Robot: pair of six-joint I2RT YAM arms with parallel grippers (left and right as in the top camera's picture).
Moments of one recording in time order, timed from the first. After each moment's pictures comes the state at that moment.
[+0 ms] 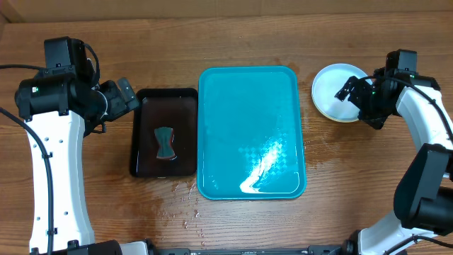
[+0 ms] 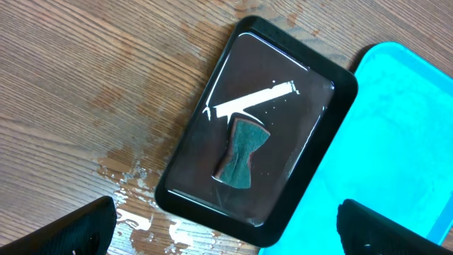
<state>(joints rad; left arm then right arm) 0.16 1.51 1.63 -1.33 0.05 -0.37 -0.21 1.82 1.32 -0.79 -0.28 0.43</state>
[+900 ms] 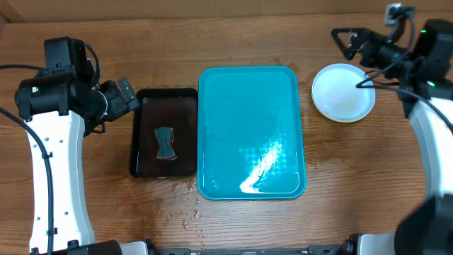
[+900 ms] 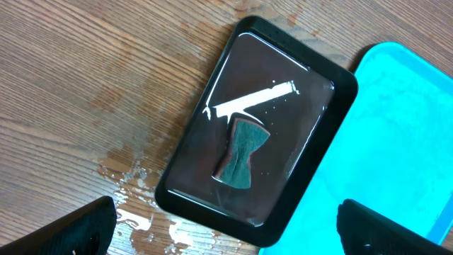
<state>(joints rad) 0.16 1.51 1.63 -1.33 0.05 -0.37 -0.21 1.56 1.31 -0.15 -0.87 0.38</state>
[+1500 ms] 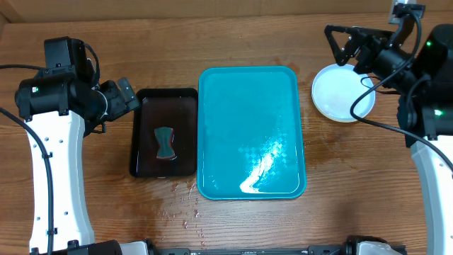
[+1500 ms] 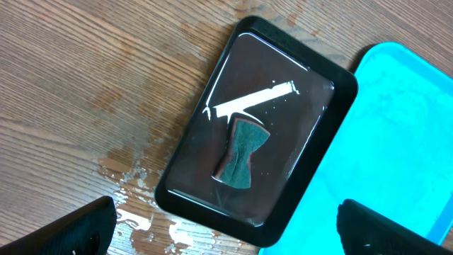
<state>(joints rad) 0.16 1.51 1.63 -1.33 0.05 -0.37 -0.07 1.33 1.31 -0.25 -0.68 0.43</state>
